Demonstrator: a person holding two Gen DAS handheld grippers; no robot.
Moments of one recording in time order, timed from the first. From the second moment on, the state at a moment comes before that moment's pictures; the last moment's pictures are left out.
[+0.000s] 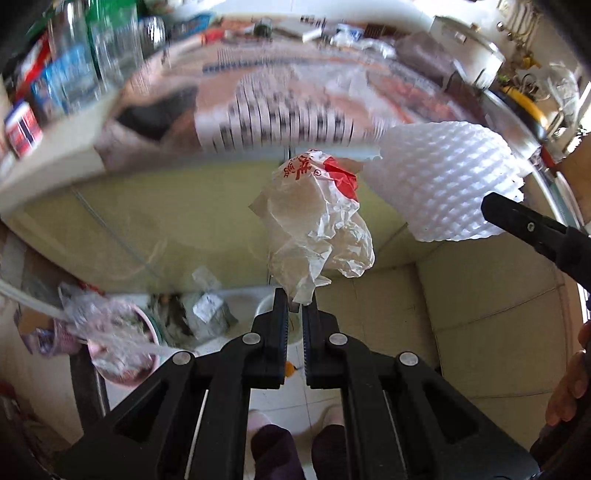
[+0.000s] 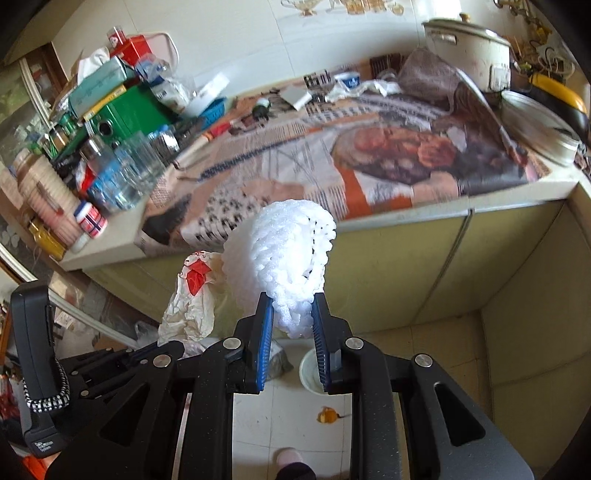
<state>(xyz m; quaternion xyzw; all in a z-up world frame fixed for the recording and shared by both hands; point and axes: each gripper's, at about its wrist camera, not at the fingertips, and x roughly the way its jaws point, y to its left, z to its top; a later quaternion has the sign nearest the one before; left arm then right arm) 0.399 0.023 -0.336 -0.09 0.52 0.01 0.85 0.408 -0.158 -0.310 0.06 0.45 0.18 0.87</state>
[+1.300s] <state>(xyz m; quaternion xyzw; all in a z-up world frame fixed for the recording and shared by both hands) 0.458 0.038 -0.818 -0.14 0.69 0.04 0.71 0.484 -0.112 -0.766 0.04 0.63 0.18 0.75</state>
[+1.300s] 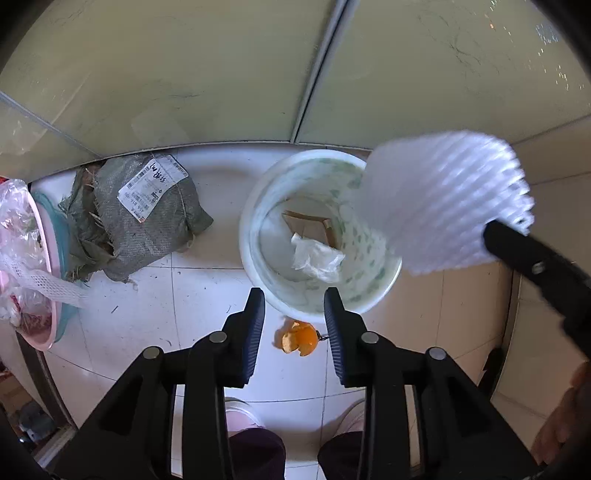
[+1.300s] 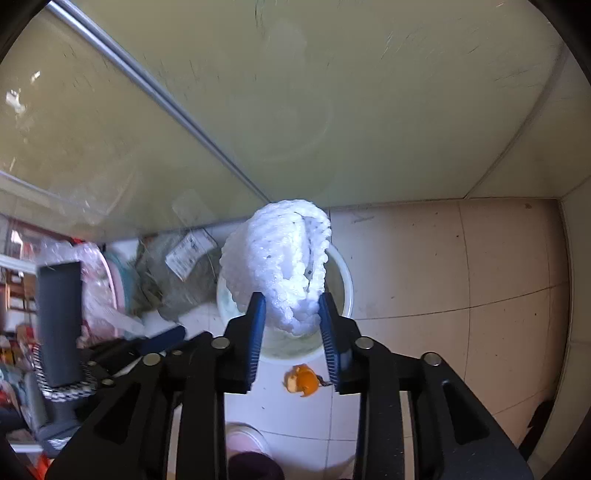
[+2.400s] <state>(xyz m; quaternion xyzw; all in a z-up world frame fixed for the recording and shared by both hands) 0.427 0.062 -0.292 -0.08 0.49 0.00 0.87 0.424 -0.135 -0.310 0.03 0.45 0.16 0.88</state>
